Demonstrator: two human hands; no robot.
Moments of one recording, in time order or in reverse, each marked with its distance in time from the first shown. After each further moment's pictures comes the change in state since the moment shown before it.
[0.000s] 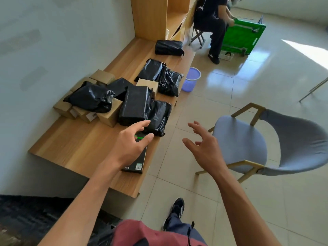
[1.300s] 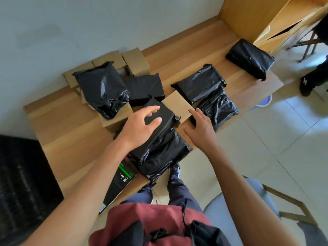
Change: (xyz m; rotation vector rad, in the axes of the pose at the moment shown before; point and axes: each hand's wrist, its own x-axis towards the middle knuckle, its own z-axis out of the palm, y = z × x) left_hand 0.297 -0.063 0.002 -0.140 0.343 -0.488; right_hand 0.445 0.015 0.102 -0.513 -0.630 -0.237
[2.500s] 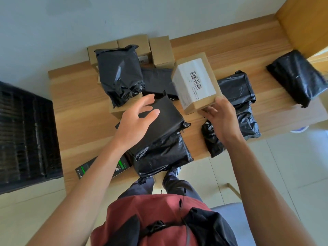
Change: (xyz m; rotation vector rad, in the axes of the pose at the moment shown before) left_hand 0.001 0.016 0.009 -0.271 0.314 -0.216; right_hand 0.090 0.001 -0.050 1.094 -0.285 -0.038
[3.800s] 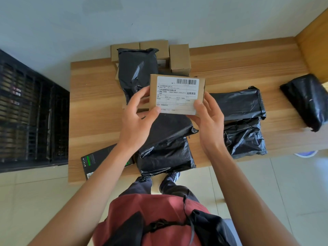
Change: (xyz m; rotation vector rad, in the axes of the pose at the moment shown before) left_hand -0.026 0.006 -0.002 -0.214 0.370 0.155; right_hand -0.028 -0.011 0.080 -0.150 0.000 -0.102
